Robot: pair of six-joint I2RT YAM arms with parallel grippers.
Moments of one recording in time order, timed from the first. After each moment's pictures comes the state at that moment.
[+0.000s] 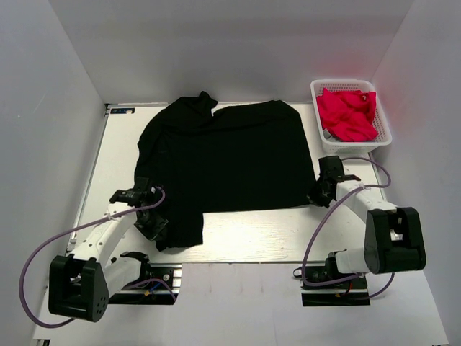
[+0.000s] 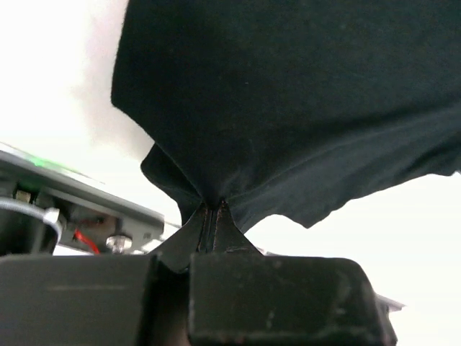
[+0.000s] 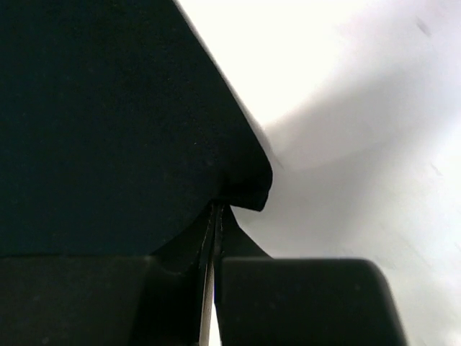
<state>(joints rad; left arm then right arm) -0.18 1.05 0.60 -1.03 0.05 -0.97 0.13 1.37 0.67 -0.44 0.08 0.70</state>
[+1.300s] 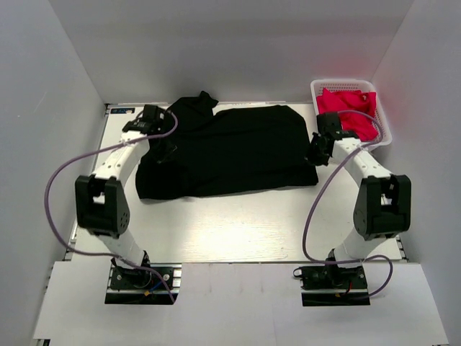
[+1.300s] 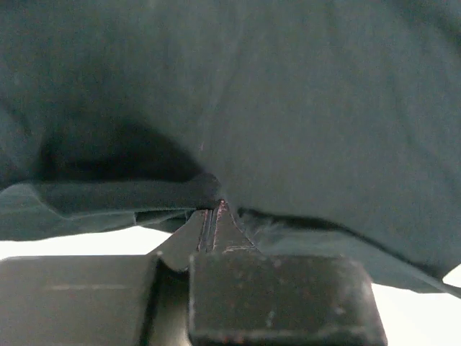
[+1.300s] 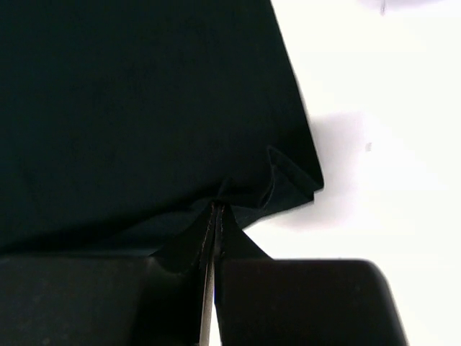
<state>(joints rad) -0.16 1.67 1.38 -0.81 -0.06 -0.76 0.13 1.64 1.22 -0.64 0.04 0.49</state>
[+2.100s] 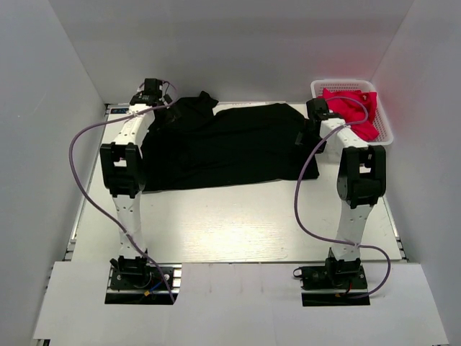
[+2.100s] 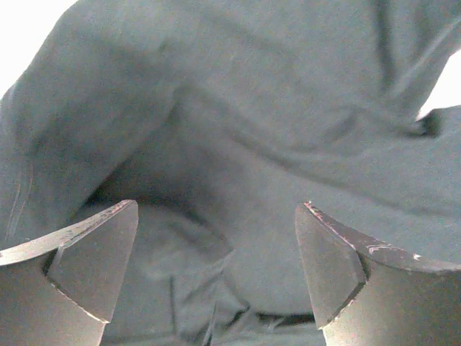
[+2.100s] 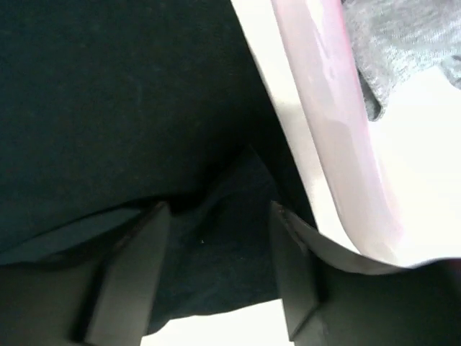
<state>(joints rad) -0.08 2.24 2.05 -0.76 -0.08 -0.61 0.13 2.04 1.61 -0.68 0.16 0.44</state>
